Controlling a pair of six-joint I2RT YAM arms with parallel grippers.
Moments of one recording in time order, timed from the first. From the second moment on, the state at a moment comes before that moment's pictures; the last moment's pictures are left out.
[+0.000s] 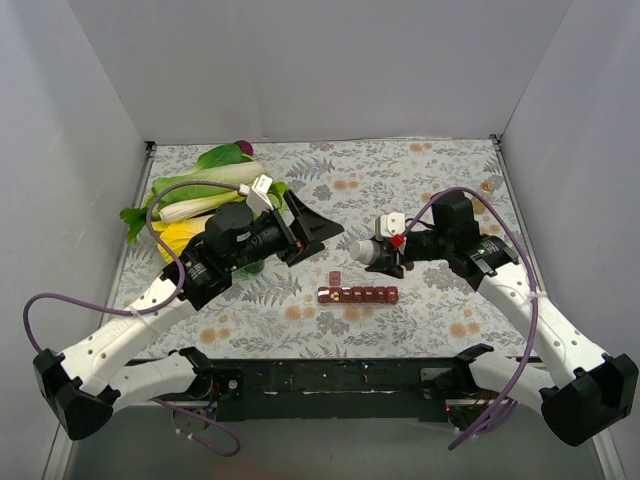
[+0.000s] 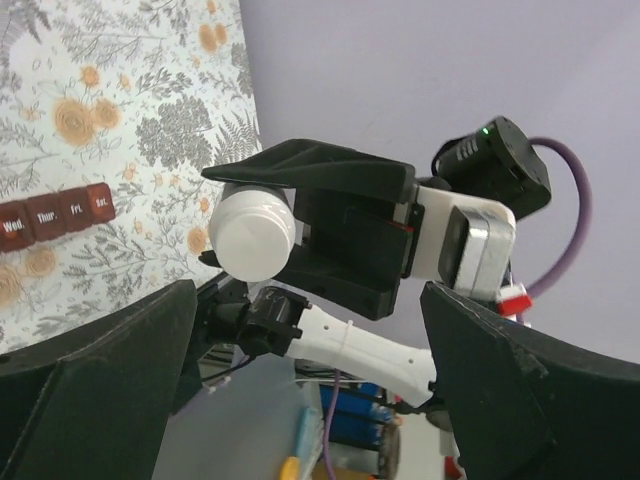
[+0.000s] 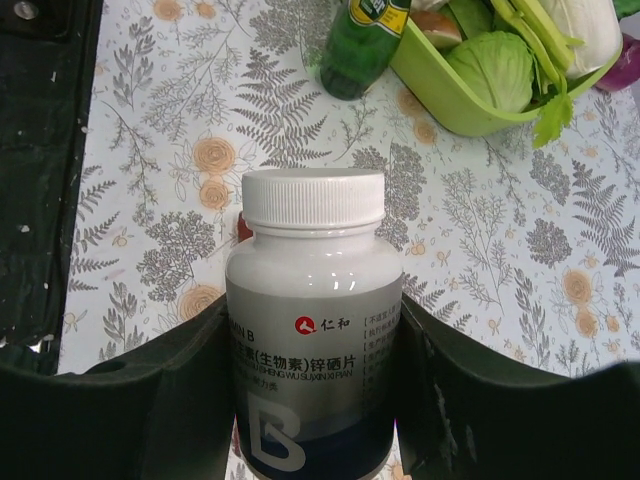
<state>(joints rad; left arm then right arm) -0.78 0.99 1.00 -0.19 0.20 -1.18 0.48 1.04 0.94 -0.50 -0.88 -0.76</state>
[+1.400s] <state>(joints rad) -0.79 1.31 1.04 -0.11 0.40 -1.35 0.48 1.04 0.93 -0.51 -0.84 -0.78</state>
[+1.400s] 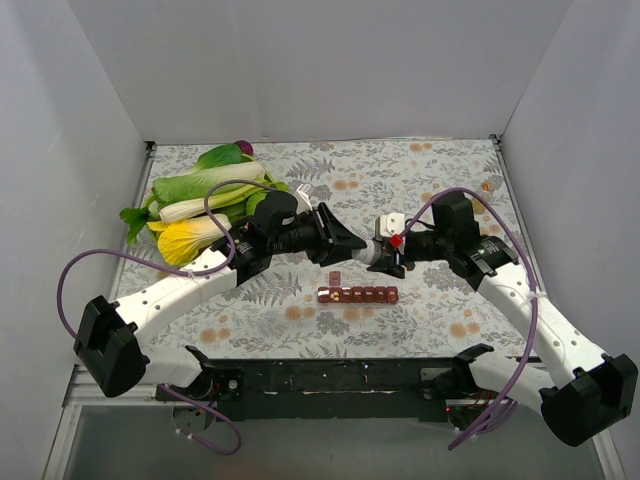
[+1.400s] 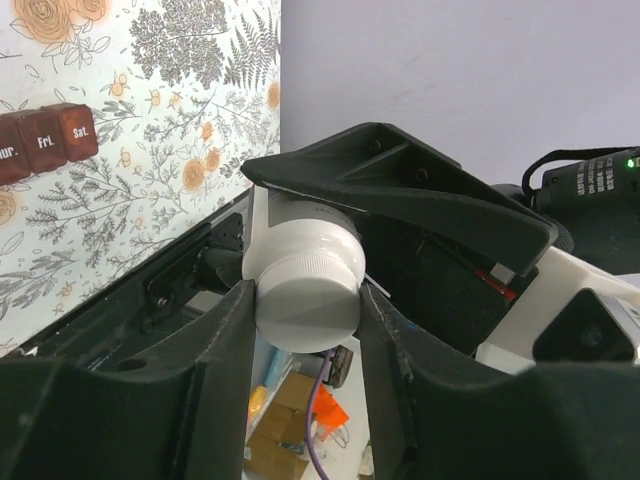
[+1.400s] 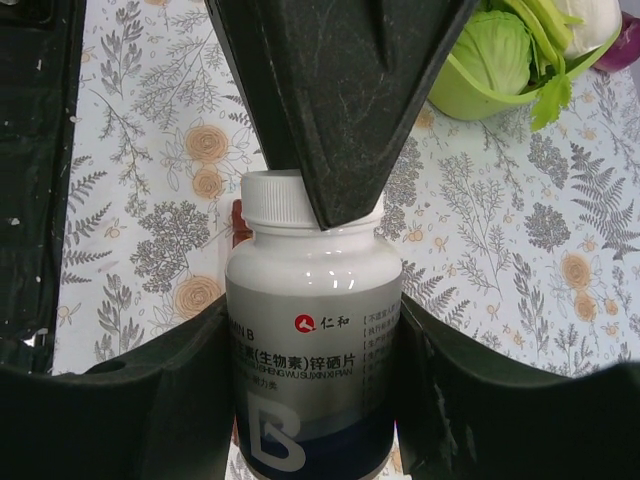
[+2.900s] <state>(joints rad) -0.66 1.14 0.98 -0.07 0.51 -0.96 0.43 1.09 0.71 -0.04 -1.20 -0.25</state>
